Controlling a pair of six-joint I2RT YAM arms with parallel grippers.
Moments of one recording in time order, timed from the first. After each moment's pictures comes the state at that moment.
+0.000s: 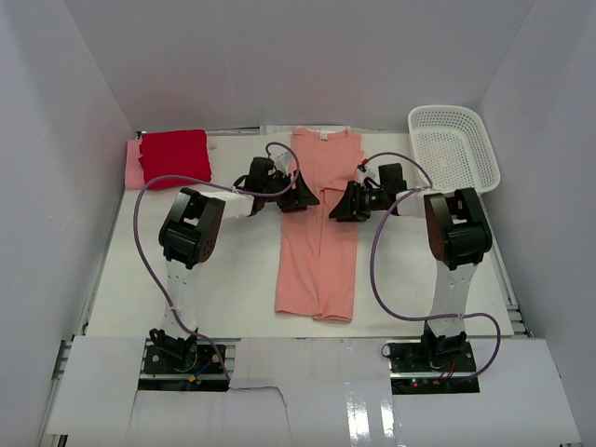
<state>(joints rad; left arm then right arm) -0.42 2.18 1.35 0.23 0.59 -0.63 0.23 2.03 1.14 0.05 -0.83 0.39</state>
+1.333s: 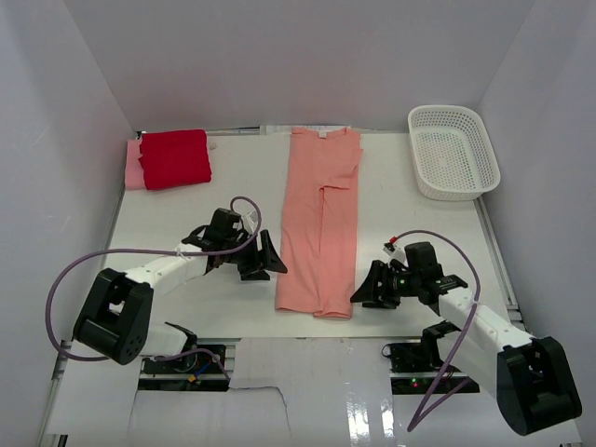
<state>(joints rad) -0.44 1.35 0.64 -0.22 0.59 -0.69 0.33 0.94 0.28 -0.28 -0.70 0.57</state>
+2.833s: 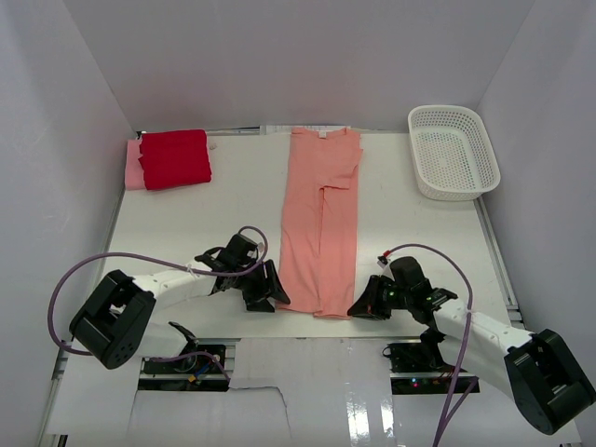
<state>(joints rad) -0.64 1.33 0.51 -0.25 0.46 -0.95 0.55 0.91 0.14 -0.07 -0.51 0.86</state>
